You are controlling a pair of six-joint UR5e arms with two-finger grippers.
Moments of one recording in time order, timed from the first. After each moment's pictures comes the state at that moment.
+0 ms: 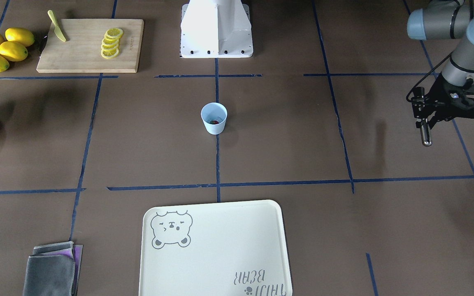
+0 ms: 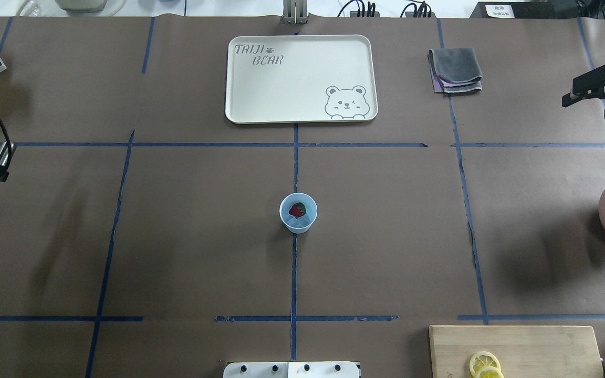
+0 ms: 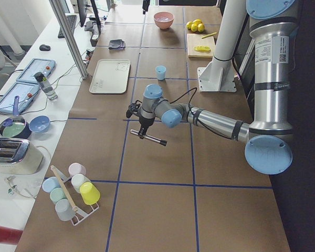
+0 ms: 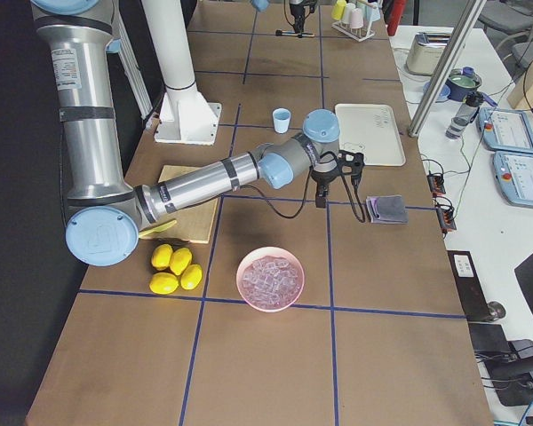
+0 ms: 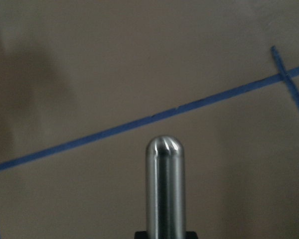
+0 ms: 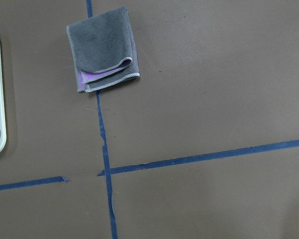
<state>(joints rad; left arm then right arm) -1.01 -1.49 -1.85 -1.90 -2.04 -0.53 1.26 -1.48 1.84 -1.31 2.35 0.84</state>
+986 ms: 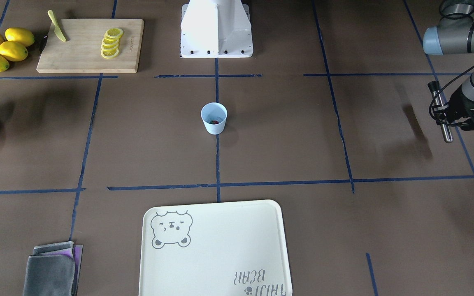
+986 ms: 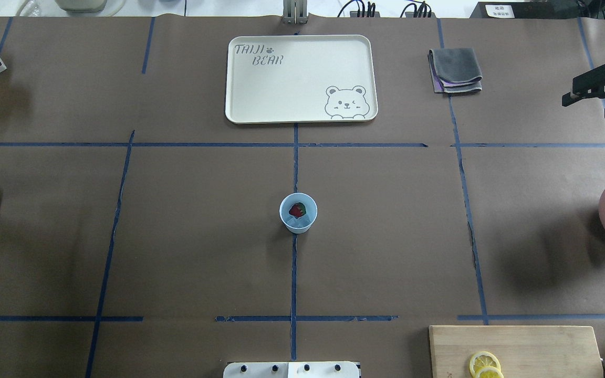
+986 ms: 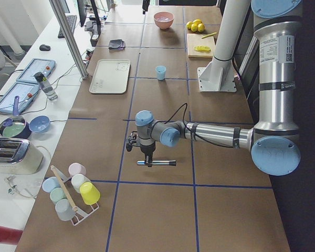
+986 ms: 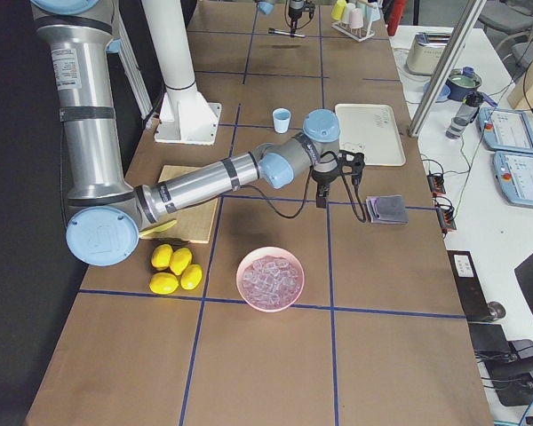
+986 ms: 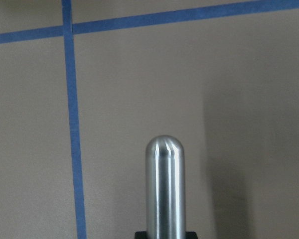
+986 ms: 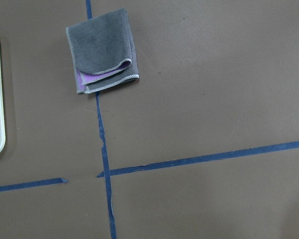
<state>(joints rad) -1.05 -1.49 -1.62 -1.90 -2.08 -0.54 1.26 -1.47 1.84 -1.31 2.34 0.84</state>
